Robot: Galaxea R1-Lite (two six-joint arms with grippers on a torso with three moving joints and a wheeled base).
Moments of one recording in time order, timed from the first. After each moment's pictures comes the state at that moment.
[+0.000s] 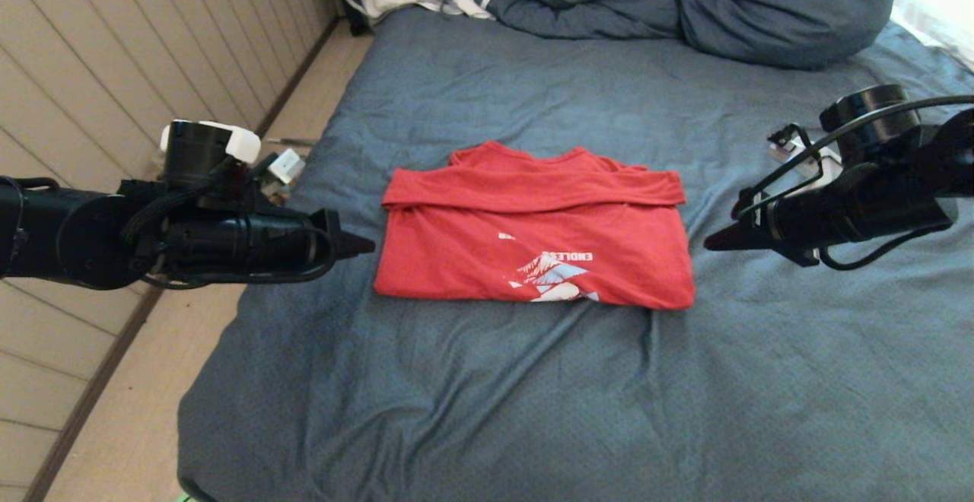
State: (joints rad) left arm -0.29 1.77 -1.14 -0.09 -0.38 -0.39; right arm 0.00 1.78 -1.47 0.46 0.40 0.30
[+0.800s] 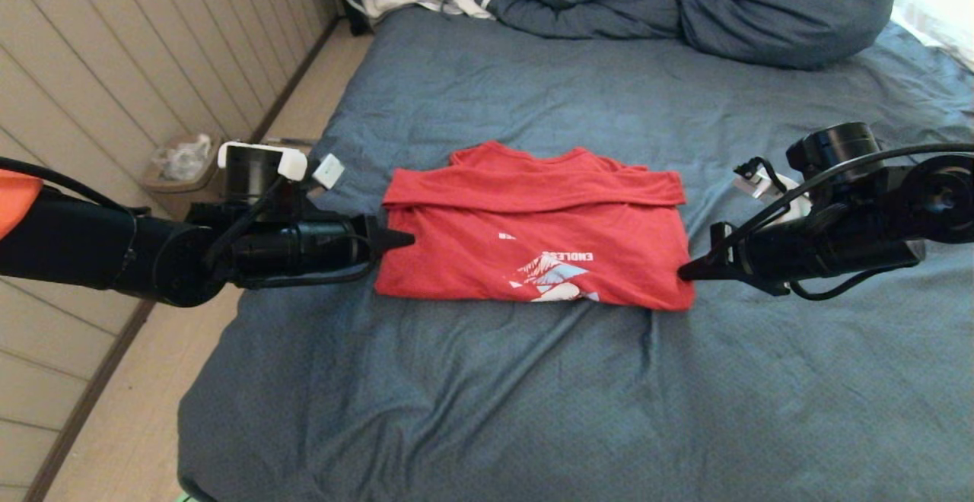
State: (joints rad) left arm -0.34 1.91 -1.14 -0.35 -0.40 -0.38; right arm 0.07 1.76 -1.30 0.31 0.41 0.27
